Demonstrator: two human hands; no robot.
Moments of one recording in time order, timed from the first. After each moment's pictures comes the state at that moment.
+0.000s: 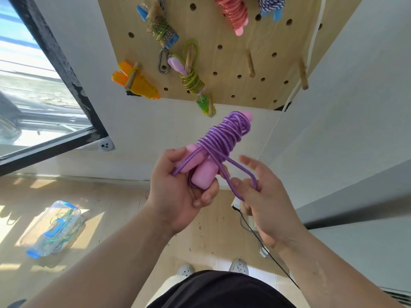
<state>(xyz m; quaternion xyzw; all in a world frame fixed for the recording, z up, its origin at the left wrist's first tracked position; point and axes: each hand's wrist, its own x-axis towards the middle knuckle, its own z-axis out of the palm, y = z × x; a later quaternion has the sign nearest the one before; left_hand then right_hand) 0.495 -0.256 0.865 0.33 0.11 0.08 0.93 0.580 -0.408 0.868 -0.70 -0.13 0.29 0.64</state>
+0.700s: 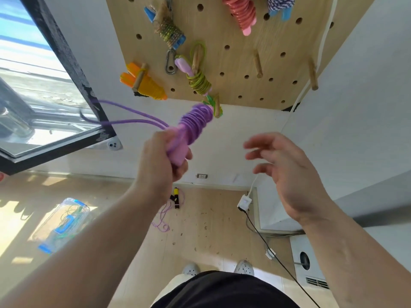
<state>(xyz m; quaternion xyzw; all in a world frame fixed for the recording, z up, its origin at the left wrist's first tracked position) 0.508 -0.211 0.871 0.49 0.31 0.25 0.77 0.626 -0.400 0.898 -0.71 -0.24 0.25 0.61</state>
